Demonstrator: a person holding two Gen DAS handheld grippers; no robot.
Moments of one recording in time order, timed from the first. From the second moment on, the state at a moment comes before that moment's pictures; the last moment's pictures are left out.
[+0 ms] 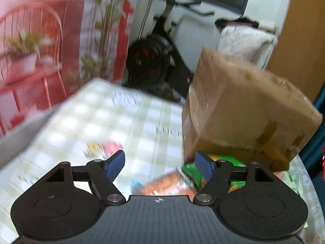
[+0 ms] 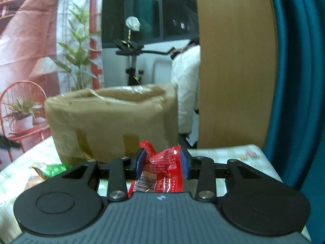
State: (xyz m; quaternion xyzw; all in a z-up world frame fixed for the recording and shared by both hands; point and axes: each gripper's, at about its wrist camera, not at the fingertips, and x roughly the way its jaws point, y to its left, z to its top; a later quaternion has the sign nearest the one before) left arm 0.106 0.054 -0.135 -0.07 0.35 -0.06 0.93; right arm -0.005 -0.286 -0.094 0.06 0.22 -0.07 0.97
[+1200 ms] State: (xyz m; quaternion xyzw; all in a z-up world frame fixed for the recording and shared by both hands) left arm 0.123 0.028 -0.215 0.07 0.44 -0.04 0.89; right arm 0.003 -0.272 -0.108 0.08 0.23 -0.04 0.97
